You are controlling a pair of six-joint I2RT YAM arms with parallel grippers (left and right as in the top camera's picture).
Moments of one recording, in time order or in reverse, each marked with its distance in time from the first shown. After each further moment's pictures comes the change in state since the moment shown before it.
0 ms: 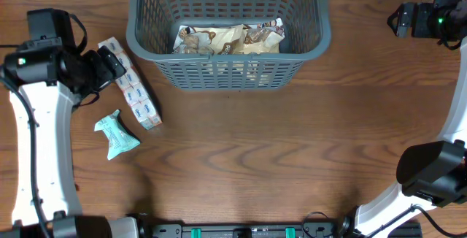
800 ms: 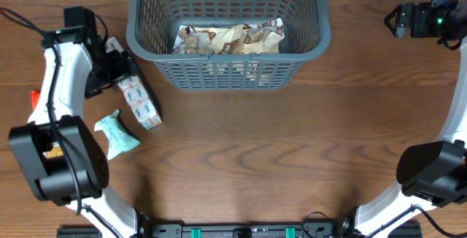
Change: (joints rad) left arm -0.012 0.391 0.000 0.194 0.037 0.157; right arm 0.000 0.000 0.000 0.016 -0.056 -0.063
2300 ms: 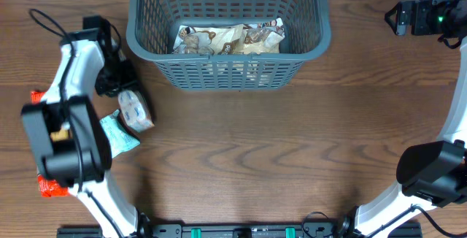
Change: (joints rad) left arm -0.019 0.060 -0.005 0.000 0.002 0.040; right arm 0.000 0.000 0.000 0.030 -0.011 -0.024
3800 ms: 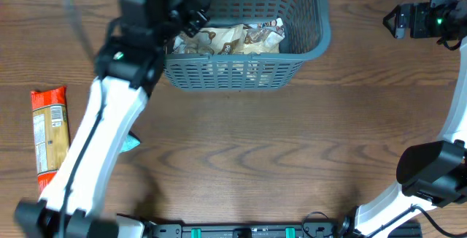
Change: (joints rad) left arm -0.460 -0.397 0.005 0.744 0.139 0.813; right arm 0.000 0.000 -0.002 -0.041 0.000 0.000
